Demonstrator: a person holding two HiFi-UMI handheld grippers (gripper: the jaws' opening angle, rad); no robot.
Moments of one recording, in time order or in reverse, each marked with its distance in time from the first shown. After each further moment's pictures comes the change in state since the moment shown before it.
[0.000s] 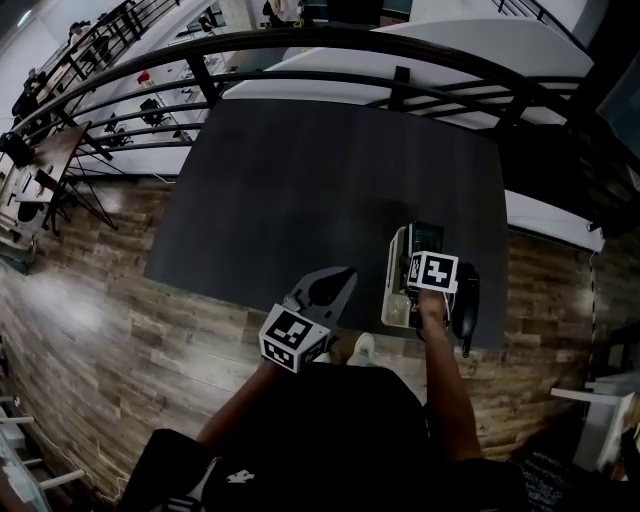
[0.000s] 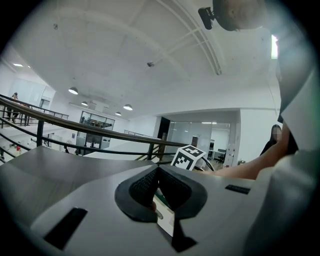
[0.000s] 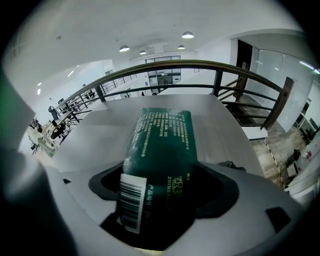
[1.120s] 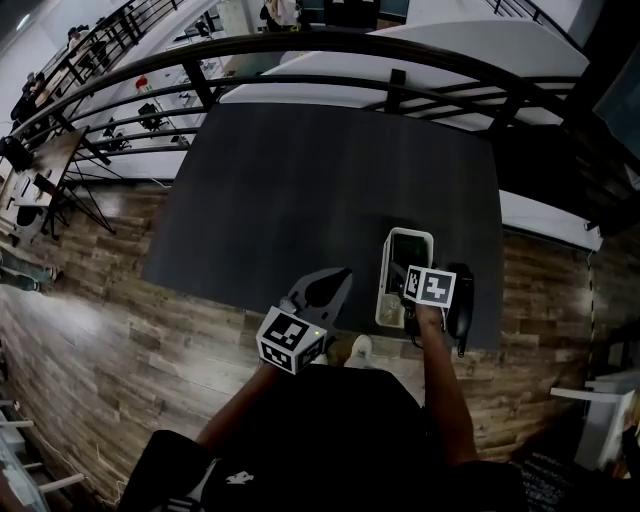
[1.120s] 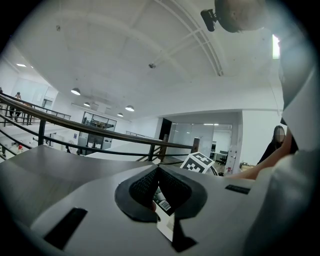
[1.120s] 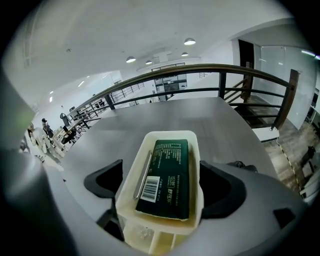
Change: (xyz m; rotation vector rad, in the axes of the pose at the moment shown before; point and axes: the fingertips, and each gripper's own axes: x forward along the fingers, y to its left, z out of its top) left arm 0.004 -0.005 -0.005 -0.031 -0.003 0.024; right arm 0.002 0.004 -0.013 0.006 -0.094 0.124
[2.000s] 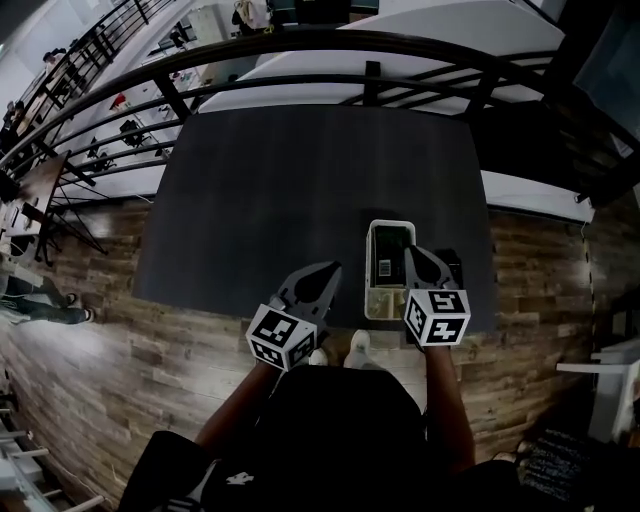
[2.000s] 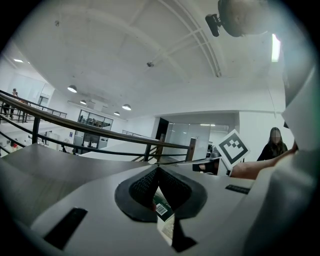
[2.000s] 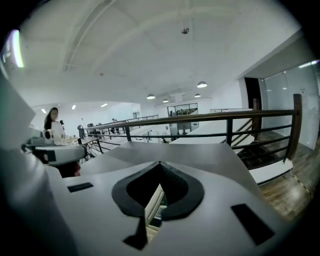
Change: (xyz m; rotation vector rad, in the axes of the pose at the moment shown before) left arm 0.016 -0.007 0.008 0.002 -0.005 -0.042; right arm -0.123 0.035 0.059 -0.166 -0.455 0.118
